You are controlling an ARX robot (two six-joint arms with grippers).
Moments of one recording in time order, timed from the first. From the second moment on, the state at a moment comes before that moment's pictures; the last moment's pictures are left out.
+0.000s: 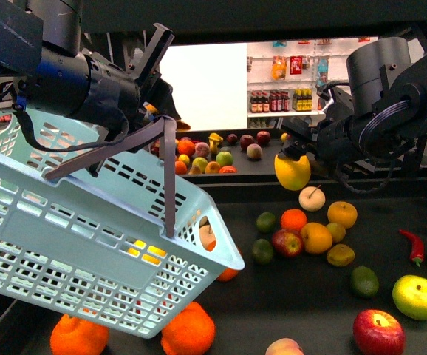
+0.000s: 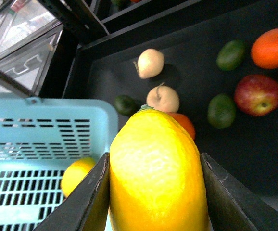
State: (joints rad) left arm -0.28 1.92 1.45 0.14 0.25 -0.97; right arm 0.13 2.20 1.67 0.12 -0.22 0.47
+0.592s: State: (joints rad) left arm -0.28 1.92 1.45 0.14 0.25 -0.97; right arm 0.32 2.14 1.59 0.13 -0.24 0.53
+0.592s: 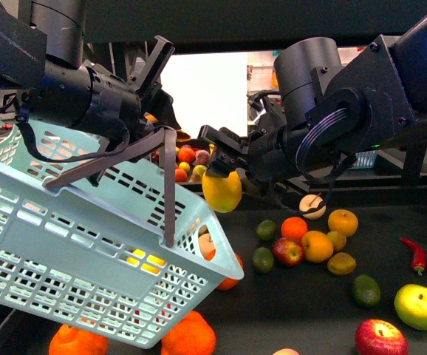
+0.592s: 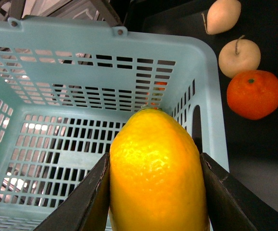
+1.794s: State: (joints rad) left arm -0.27 1.92 1.45 0.14 0.24 -0.95; right arm 0.39 2.20 1.64 0.09 -0.22 0.53
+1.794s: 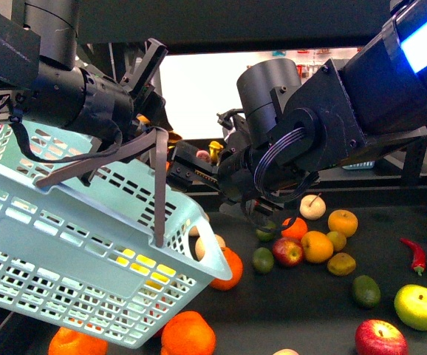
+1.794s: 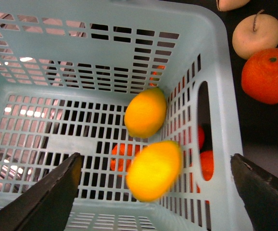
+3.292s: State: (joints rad) left arm -0.28 1.92 1.45 0.14 0.25 -0.97; right arm 0.32 0.62 0.09 0.46 0.32 0.02
